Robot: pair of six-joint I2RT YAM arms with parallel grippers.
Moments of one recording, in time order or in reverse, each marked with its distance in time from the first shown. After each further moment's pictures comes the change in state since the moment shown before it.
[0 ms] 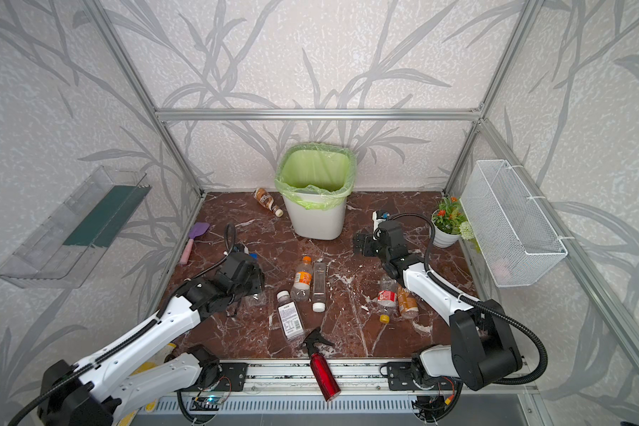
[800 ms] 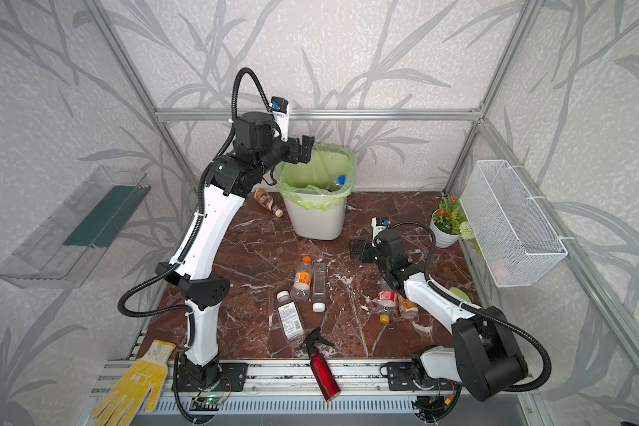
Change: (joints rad) left arm 0.080 1.053 1.795 -0.167 0.132 0.594; right arm 0.029 -0.072 -0.113 0.123 -0.048 0.089
